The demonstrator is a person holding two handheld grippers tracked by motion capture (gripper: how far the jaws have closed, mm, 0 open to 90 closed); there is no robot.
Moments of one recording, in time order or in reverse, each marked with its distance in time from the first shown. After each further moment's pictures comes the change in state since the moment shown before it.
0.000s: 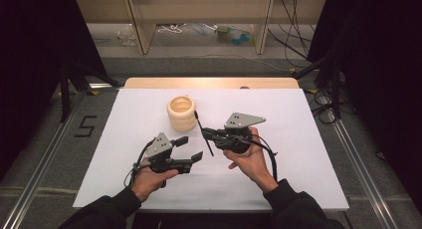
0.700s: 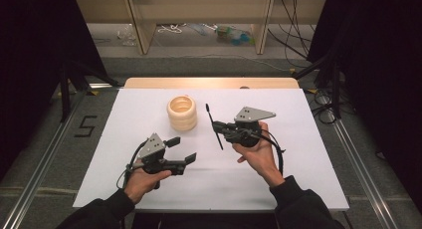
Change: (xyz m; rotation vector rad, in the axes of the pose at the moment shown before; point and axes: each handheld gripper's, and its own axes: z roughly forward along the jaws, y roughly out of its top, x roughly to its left) left arm 0.009 -0.002 -0.013 0.005 0.042 -0.029; right arm -0.020 0.002 -0.015 0.006 -0.073 0.011
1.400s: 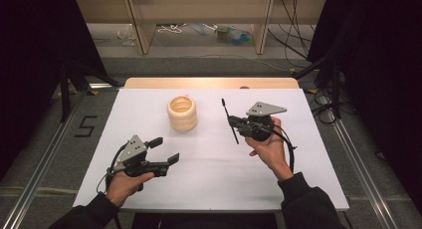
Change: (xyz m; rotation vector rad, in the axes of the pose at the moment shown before) left arm 0.017 -0.003 -0.039 -0.009 0.060 0.017; right arm -0.032 -0.005 -0.016 0.044 -0.133 0.000
